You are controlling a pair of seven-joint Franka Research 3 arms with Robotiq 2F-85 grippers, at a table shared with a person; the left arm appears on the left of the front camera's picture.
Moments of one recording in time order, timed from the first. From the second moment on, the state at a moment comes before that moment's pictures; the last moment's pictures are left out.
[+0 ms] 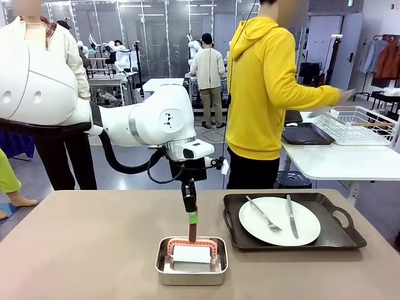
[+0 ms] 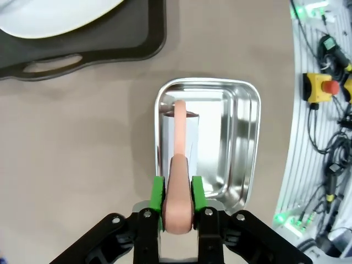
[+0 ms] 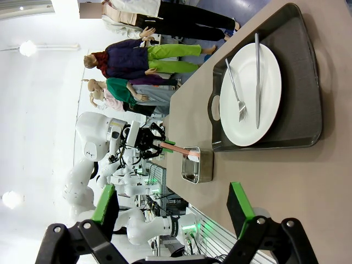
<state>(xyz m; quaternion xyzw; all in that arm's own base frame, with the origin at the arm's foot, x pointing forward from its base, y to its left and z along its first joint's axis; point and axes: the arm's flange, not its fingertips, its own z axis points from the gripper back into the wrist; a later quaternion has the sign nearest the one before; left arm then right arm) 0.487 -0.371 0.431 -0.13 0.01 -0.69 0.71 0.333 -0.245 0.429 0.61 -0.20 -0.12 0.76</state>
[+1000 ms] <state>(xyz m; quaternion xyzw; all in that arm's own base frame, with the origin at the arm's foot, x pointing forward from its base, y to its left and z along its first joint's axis) 0.494 -0.369 0.448 -0.11 0.00 -0.68 0.73 0.333 -0.245 0.429 0.61 -0.20 -0.12 0.76</state>
